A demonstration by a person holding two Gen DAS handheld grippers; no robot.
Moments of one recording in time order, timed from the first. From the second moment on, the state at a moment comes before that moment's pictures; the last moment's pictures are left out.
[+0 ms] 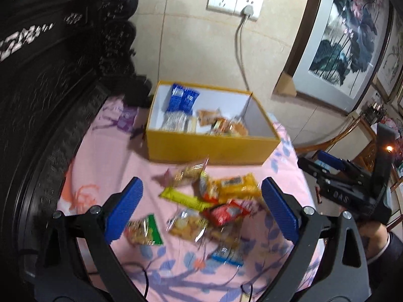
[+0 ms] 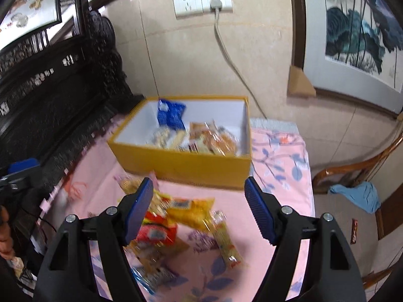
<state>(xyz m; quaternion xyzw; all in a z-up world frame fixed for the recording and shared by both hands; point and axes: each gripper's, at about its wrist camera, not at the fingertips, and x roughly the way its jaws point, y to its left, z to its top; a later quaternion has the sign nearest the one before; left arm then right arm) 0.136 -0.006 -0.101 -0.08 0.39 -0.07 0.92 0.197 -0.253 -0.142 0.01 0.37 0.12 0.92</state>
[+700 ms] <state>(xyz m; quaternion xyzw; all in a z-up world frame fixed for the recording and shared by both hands) 0.121 0.031 -0.143 -0.09 0.45 0.02 0.89 0.236 -0.252 -0.300 -0.08 0.53 0.13 0.83</state>
